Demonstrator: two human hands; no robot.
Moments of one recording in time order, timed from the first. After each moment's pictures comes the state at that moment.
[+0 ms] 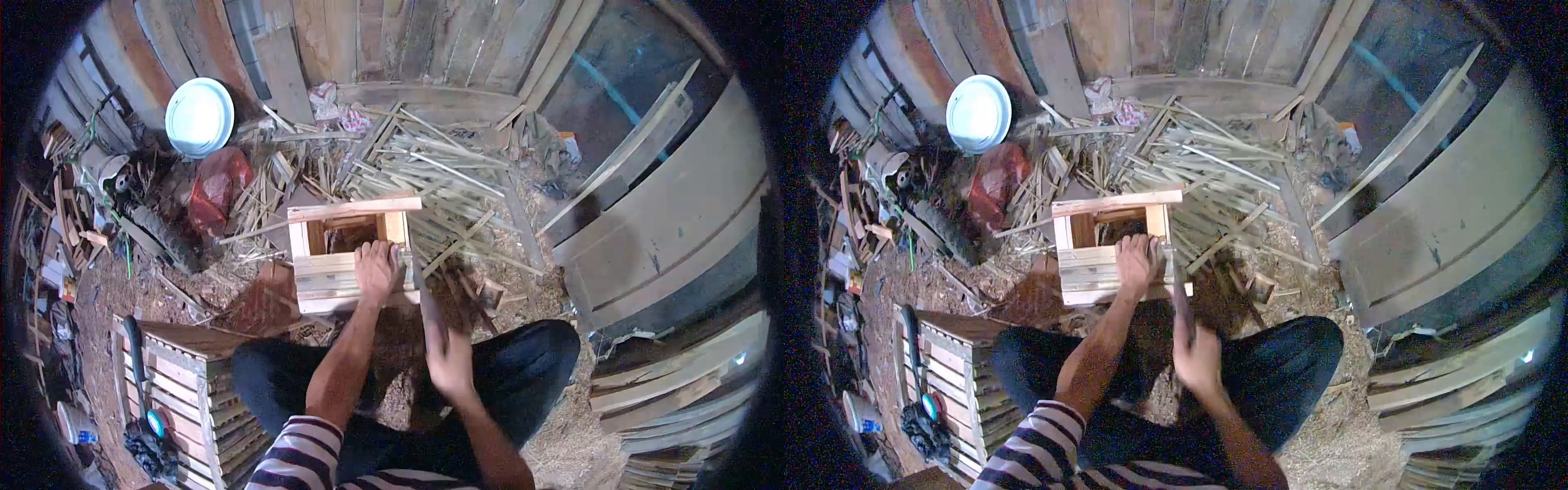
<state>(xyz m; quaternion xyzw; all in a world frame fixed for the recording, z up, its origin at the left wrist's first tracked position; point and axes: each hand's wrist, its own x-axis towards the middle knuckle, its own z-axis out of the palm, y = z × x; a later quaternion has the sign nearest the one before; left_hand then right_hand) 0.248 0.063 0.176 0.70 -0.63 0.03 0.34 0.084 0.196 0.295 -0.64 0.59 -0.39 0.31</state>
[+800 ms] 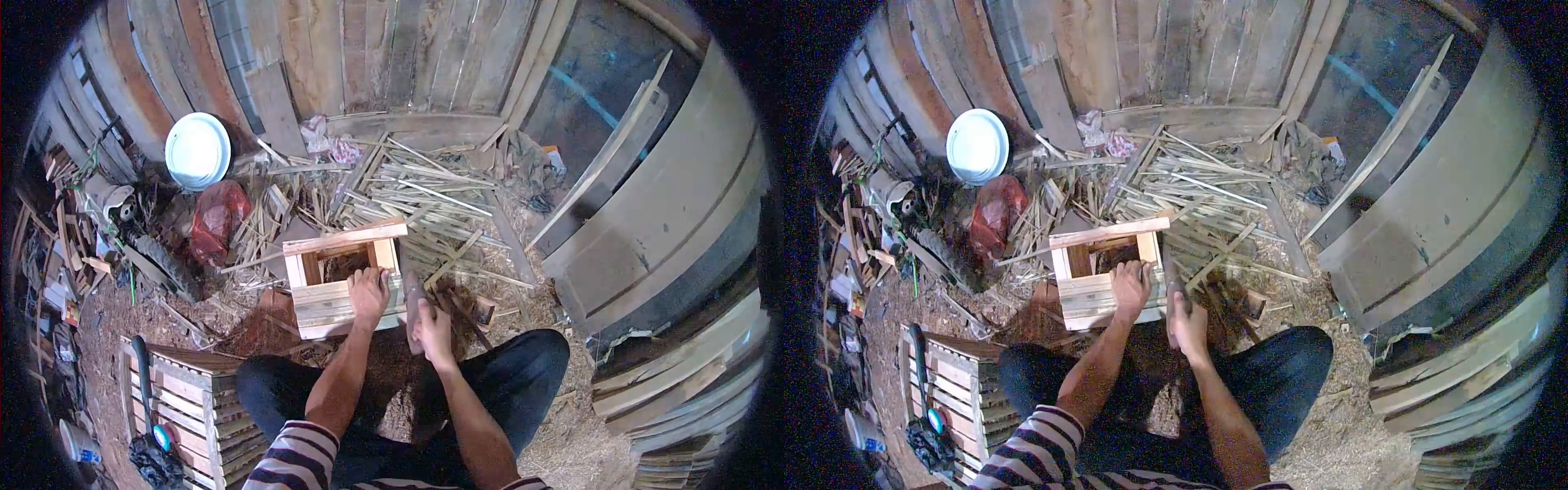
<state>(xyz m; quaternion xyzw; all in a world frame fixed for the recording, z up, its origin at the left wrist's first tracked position) 0.243 0.070 0.178 0.71 -0.63 0.04 0.32 0.089 0.133 0.244 -0.45 0.59 -0.43 0.51</state>
